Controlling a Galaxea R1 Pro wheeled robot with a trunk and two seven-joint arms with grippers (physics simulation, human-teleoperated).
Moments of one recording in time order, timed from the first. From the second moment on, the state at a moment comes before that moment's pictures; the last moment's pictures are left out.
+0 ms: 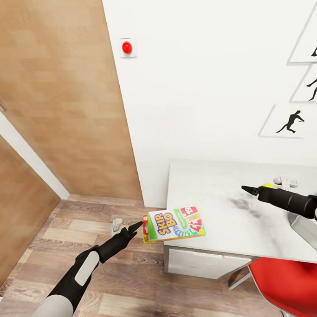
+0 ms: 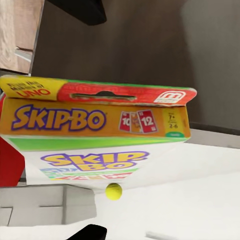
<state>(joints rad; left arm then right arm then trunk) -0.59 0.06 -0.10 -0.67 0.86 0.47 -0.65 -0.48 -0.54 -0.08 -1.61 -0.94 0.85 -0.03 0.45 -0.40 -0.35</state>
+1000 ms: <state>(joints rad) -0.61 0.06 -0.08 -0.57 0.86 0.45 -0.64 -0.48 -0.54 -0.08 -1.61 -0.94 0.94 -0.03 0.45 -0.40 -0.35</state>
